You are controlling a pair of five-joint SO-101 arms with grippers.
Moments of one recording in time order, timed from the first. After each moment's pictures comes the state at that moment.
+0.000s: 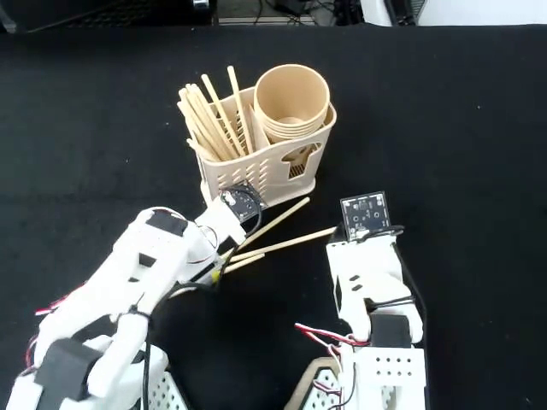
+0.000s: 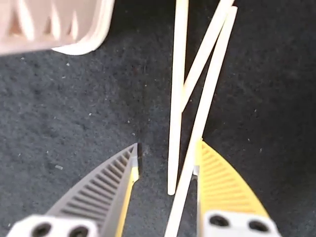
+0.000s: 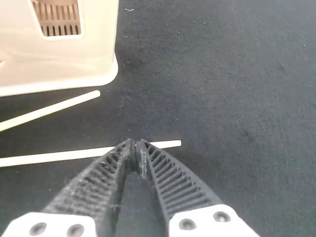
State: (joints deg) left arm 15.1 -20.0 54.9 53.1 -33.2; right arm 2.0 -94.0 97.3 43.4 13.5
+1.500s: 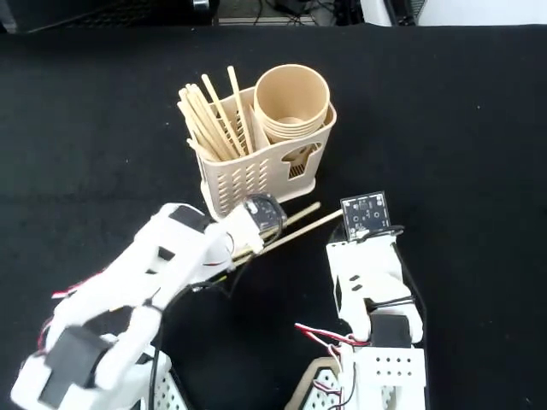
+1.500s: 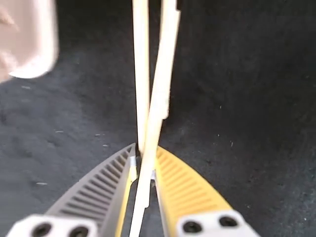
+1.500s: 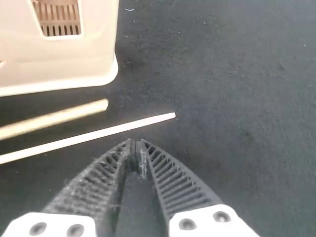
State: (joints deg) left arm 21.3 -18.5 49.5 60.1 -34.8; right arm 2.0 -94.0 97.3 43.4 13.5
